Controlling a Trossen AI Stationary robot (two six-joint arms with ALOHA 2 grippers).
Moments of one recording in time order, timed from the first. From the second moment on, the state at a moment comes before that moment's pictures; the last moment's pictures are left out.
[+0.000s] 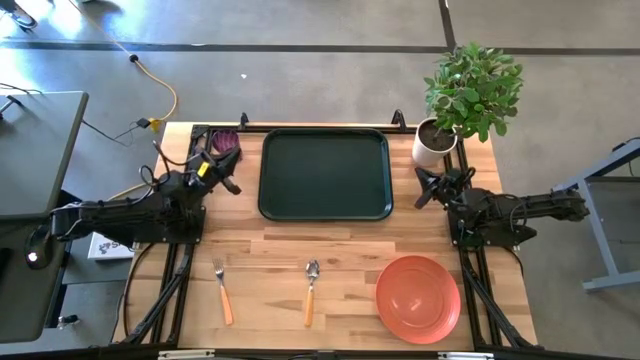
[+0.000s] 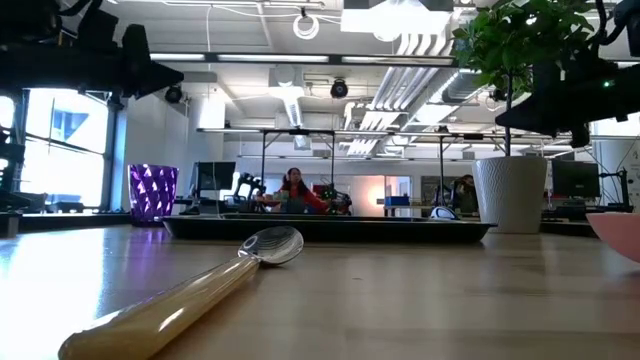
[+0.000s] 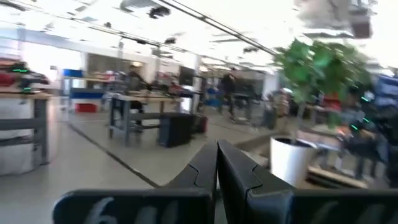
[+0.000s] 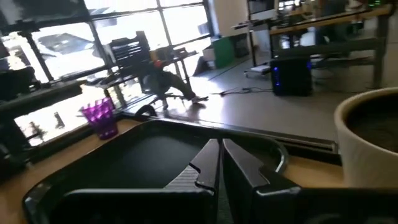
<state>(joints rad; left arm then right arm) 0.30 0.37 0.01 0.62 -0.43 0.01 0.08 0.14 0.01 0.11 0.90 0.26</state>
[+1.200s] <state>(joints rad) -0.02 0.68 0.07 0.98 -0.11 -0.16 0.08 0.23 0.44 -0.21 0.24 0.26</state>
